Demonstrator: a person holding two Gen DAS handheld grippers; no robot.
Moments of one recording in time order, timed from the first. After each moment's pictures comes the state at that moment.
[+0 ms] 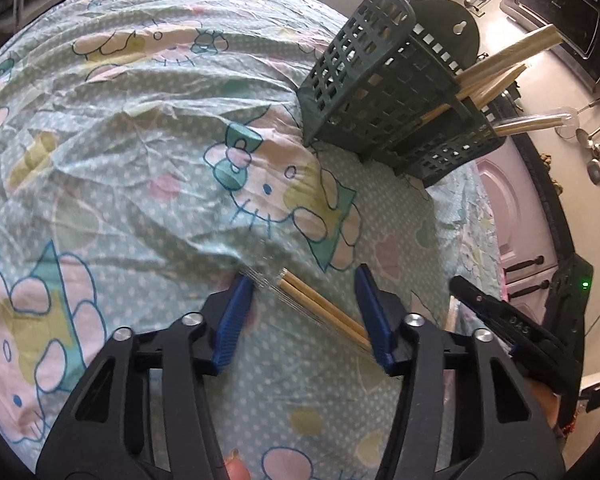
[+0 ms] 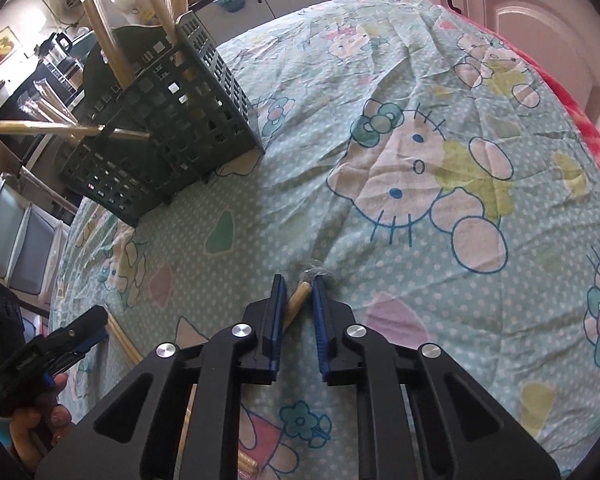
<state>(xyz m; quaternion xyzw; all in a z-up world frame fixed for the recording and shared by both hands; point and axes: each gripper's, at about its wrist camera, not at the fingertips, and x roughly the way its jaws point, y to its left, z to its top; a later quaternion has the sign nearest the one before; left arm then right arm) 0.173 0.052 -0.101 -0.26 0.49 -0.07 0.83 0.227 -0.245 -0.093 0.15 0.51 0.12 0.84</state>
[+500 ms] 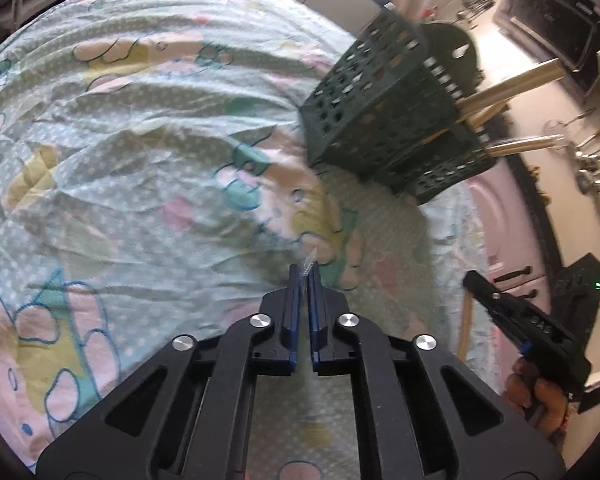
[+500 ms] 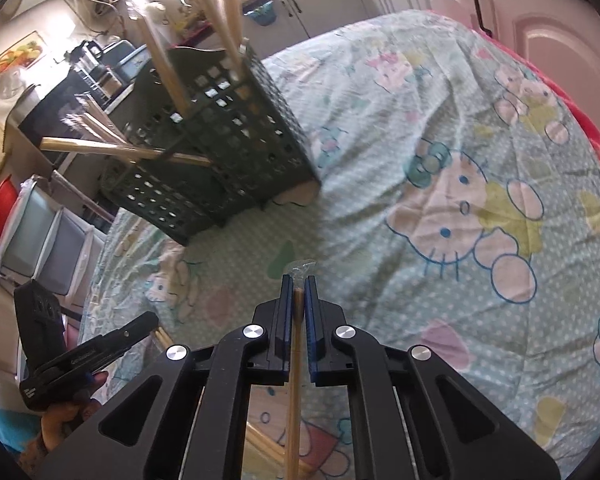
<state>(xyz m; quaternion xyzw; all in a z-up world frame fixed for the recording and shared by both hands) 0.173 0.072 -0.097 -0.29 0.46 -0.10 0.83 0.225 -0.229 -0.059 0.15 0.47 0.18 0.85</state>
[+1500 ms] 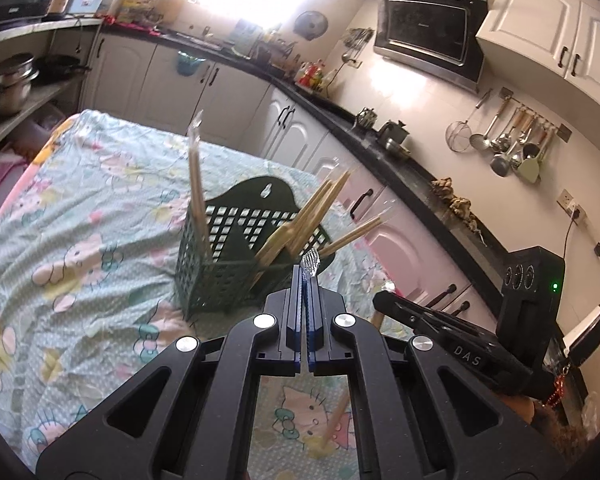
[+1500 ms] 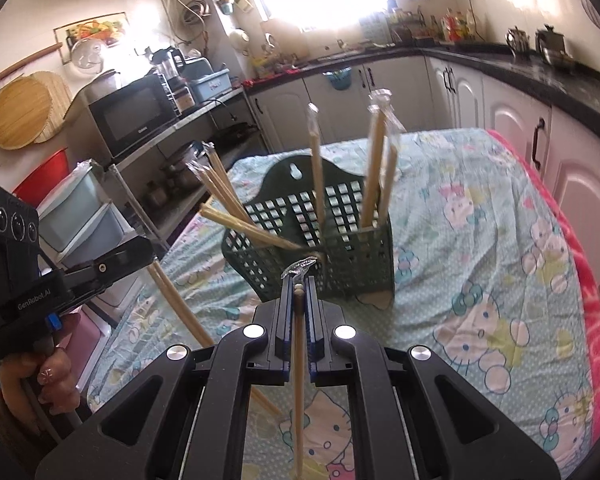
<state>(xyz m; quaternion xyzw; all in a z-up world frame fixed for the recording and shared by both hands) 0.166 0.036 0.059 -0.20 0.30 -0.20 0.91 0.205 -0.193 0.051 0.08 0.35 0.25 0.90</state>
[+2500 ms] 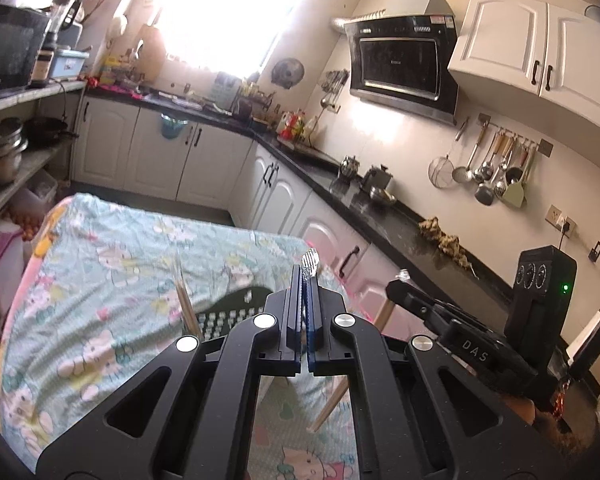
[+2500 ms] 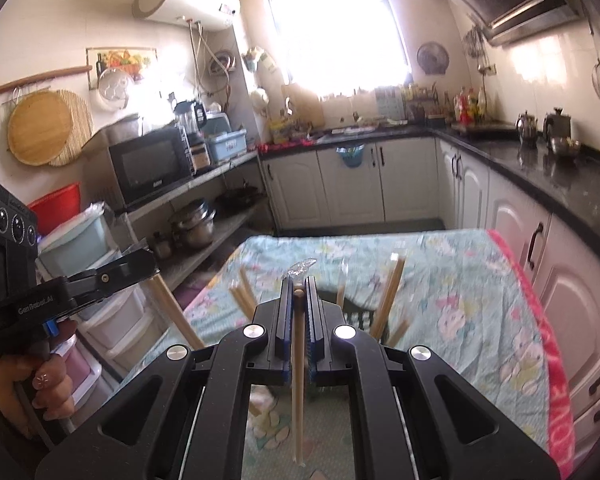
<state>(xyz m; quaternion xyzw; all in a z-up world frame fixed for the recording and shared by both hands) 0.177 0.047 0.144 -0.17 0.20 -0.21 0.94 0.220 -0.189 0.144 0.06 0.21 0.25 0.94</state>
